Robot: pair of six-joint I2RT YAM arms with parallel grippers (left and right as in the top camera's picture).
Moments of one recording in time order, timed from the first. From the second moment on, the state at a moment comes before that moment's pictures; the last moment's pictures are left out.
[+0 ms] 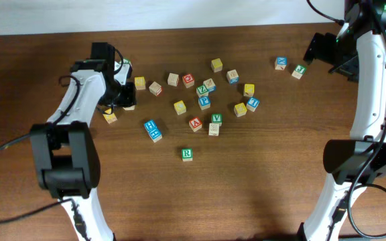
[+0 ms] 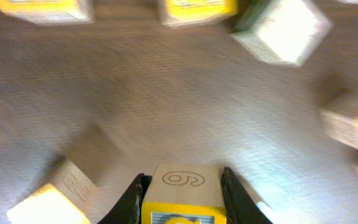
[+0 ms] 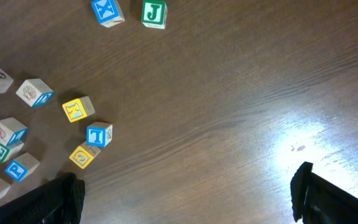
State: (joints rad) left arm -0.02 2.11 1.68 -0.94 0.19 0.03; right arm -0.14 2.15 2.51 -1.69 0.05 0.35
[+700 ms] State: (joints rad) left arm -0.77 1.99 1.47 -0.93 0.01 -0.73; right arm -0.14 2.15 2.51 -1.69 0.05 0.36
